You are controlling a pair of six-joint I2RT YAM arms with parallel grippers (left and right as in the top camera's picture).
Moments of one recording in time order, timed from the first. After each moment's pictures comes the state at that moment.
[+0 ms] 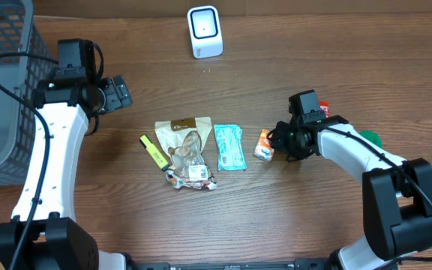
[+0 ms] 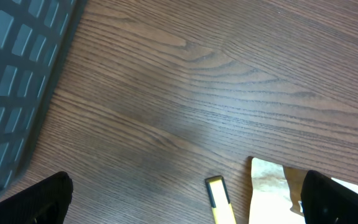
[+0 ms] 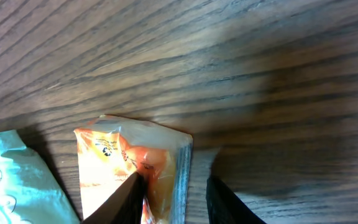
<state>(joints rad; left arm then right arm) 0.06 1.61 1.42 -0.92 -0.13 -0.32 0.24 1.75 0.94 -0.46 -0.22 0.59</state>
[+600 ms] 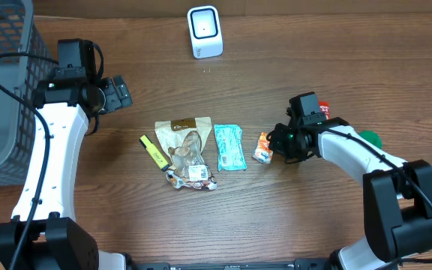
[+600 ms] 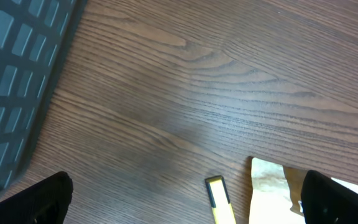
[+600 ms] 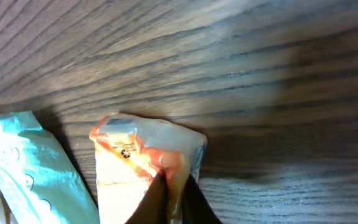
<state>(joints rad) 0.06 1.61 1.42 -0.92 -0.13 -0.32 0.24 1.74 0.92 -0.46 -0.28 0.61</state>
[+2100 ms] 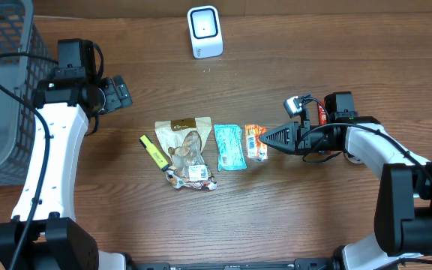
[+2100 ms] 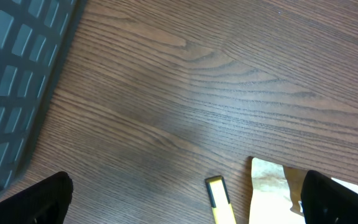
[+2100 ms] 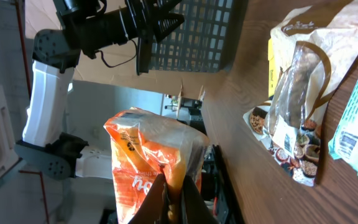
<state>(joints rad) 0.06 1.61 1.42 -0.92 -0.13 -0.32 0.02 1.74 0.92 -0.56 -1.56 -0.01</state>
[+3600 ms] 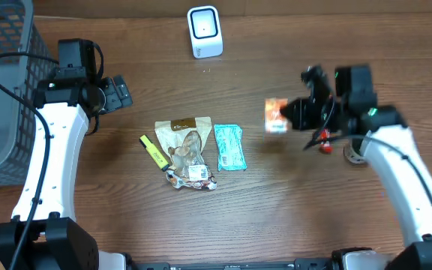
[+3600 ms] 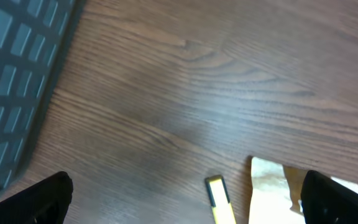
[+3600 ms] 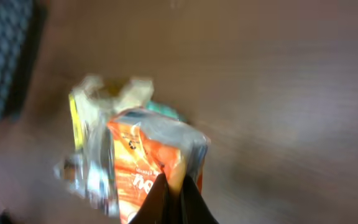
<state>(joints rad) 0.06 1.61 1.42 -0.92 -0.13 -0.32 0.11 1.47 1.25 -0.78 -0.51 0.07</state>
